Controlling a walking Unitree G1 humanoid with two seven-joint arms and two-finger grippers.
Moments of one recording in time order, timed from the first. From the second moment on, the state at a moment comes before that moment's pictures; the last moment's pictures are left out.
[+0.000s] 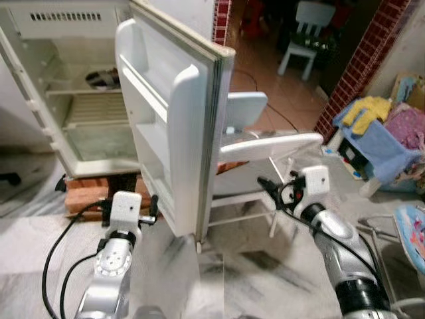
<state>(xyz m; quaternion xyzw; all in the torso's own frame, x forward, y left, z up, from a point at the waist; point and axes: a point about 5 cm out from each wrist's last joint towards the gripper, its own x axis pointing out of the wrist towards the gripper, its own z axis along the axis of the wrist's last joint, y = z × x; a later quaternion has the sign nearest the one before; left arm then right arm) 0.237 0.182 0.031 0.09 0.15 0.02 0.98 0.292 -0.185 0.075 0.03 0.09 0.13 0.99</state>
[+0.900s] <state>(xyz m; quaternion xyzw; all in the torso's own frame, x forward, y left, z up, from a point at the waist) 0.226 0.189 0.018 0.09 0.21 0.04 0.97 0.351 -0.095 0.122 0.10 0.01 0.16 0.98</state>
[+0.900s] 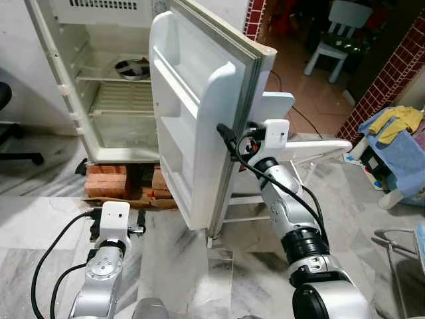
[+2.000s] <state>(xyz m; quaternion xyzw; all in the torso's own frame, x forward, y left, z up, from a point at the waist) 0.224 0.188 0.020 0.09 0.21 0.03 0.97 0.266 -0.025 0.207 0.36 -0.03 0.65 0.66</state>
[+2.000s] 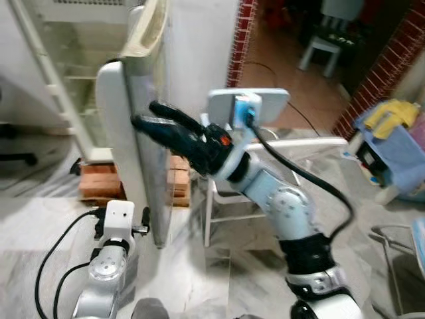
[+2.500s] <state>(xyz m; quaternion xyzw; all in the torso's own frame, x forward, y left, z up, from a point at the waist) 0.225 0.192 0.024 0.09 0.19 0.04 0.98 0.293 -0.121 0.088 0.14 0.10 0.23 0.96</state>
